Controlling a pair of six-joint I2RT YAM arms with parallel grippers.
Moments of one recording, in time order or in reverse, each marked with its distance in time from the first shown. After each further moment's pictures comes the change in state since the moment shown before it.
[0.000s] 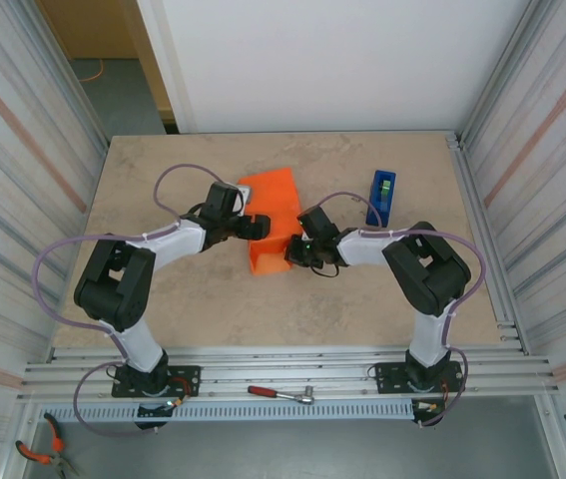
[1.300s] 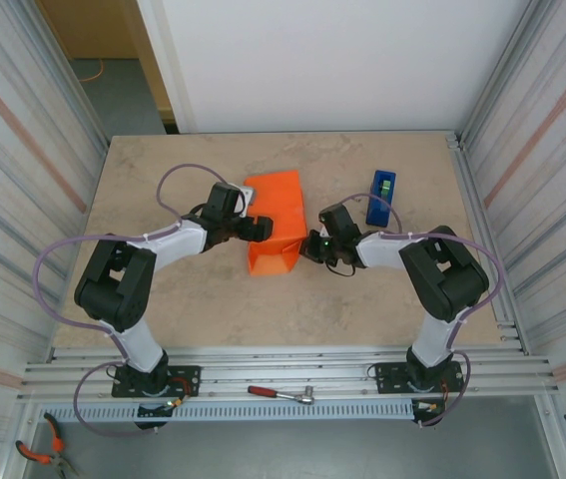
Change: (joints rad) left arm -0.008 0.000 0.000 0.000 0.020 0.026; right arm -0.112 -0.086 -0.103 0.086 -0.074 0.020
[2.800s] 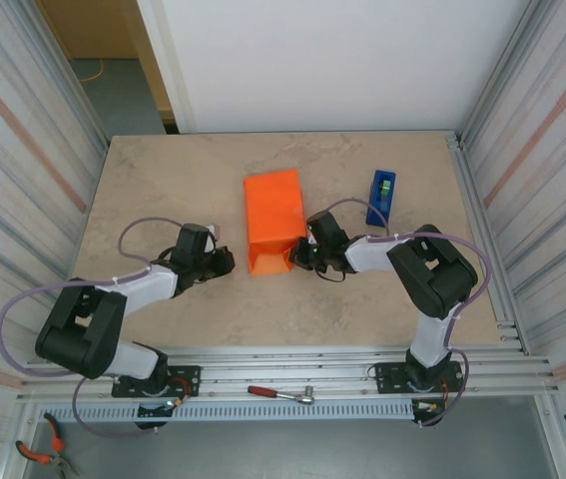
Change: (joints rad) left arm 0.075 -0.299 -0.468 0.127 0.089 -0.374; right arm 0.084 0.055 0.003 0.038 0.020 0.037
